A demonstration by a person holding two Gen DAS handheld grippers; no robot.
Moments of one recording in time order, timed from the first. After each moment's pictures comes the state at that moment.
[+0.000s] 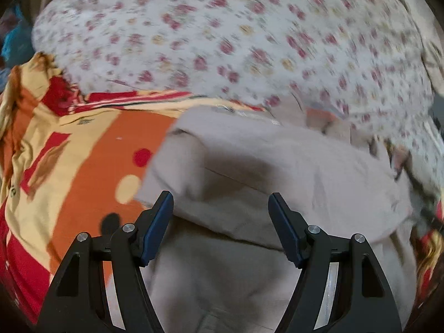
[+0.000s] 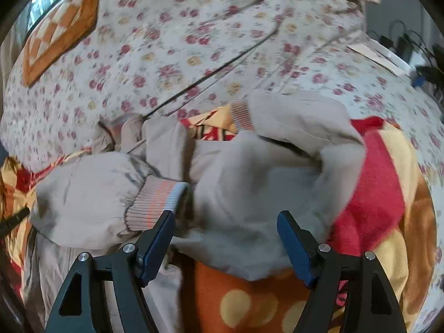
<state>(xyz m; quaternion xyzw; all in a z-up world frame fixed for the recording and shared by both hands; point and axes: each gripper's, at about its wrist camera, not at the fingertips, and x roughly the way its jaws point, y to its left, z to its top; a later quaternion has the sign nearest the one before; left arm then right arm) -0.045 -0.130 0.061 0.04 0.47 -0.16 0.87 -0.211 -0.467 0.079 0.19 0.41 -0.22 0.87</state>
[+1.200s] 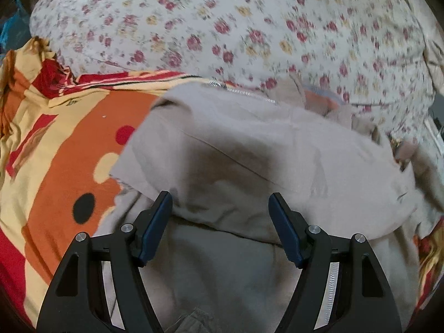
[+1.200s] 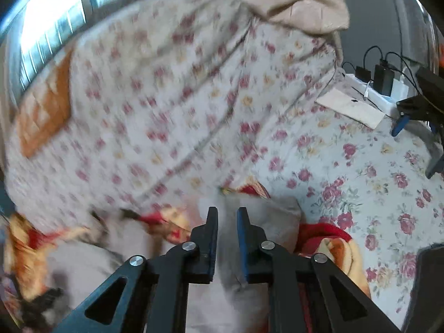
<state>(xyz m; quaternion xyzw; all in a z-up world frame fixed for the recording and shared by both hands) -0.048 -0.127 0.041 0.00 0.48 -0.16 0.86 -0.229 -0.591 0.166 0.22 0.28 -0.22 0.91</state>
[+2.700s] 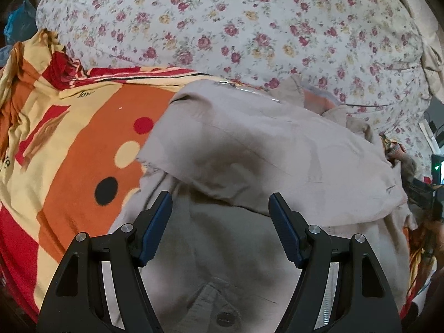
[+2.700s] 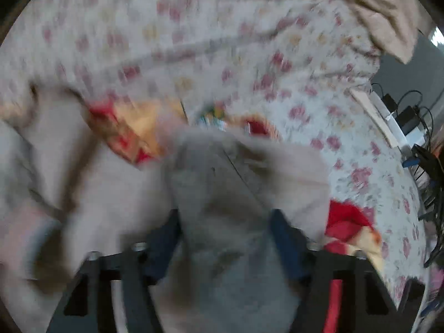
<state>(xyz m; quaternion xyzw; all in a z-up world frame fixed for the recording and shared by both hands) -0.060 -0.101 0.049 -0.01 0.49 -0.15 0.86 -0.135 -0.540 0.039 -0.03 0.50 -0.29 0.81</state>
